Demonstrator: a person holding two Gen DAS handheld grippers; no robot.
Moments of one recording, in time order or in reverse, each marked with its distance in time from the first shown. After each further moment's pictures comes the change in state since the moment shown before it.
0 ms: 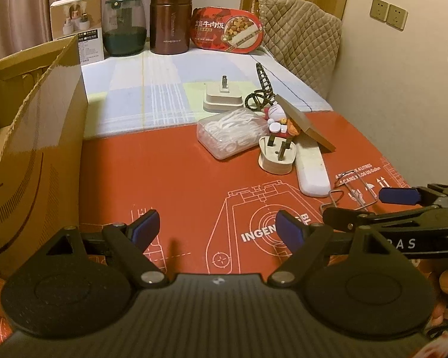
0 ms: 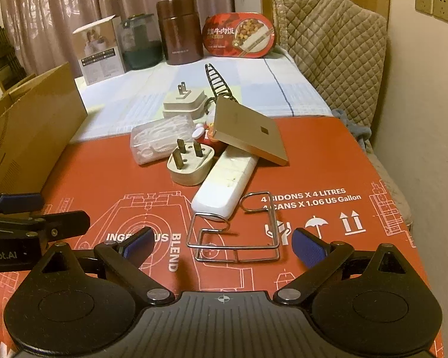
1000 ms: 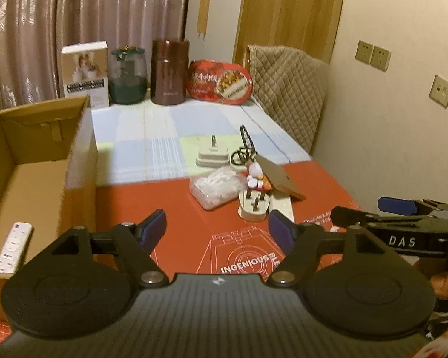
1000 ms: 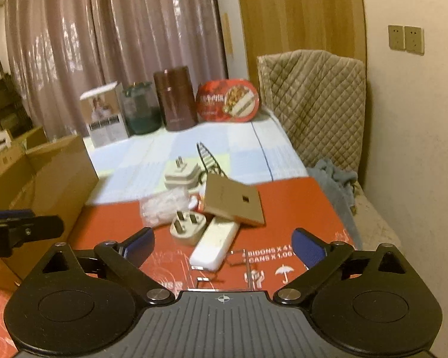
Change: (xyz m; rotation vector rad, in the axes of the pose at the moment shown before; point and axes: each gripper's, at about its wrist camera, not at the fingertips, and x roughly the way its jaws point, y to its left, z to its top) left arm -0.070 -0.015 0.024 -0.009 -0.146 -0.016; right arm -0.074 -0.013 0.014 0.030 -0.201 0.015
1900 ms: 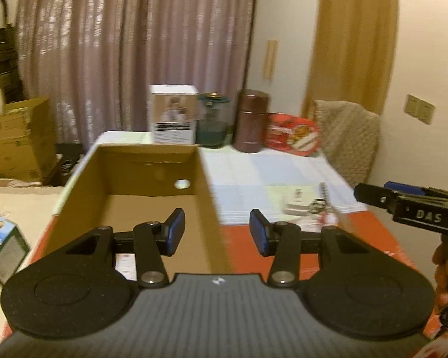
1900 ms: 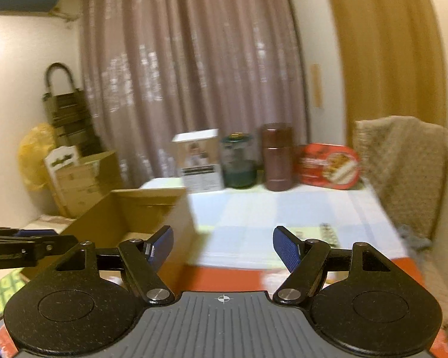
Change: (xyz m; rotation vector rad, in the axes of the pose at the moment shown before) left arm -0.101 0.091 0.033 -0.088 -0.152 0.165; right arm -0.020 0.112 0.066 -0.091 -0.183 0.215
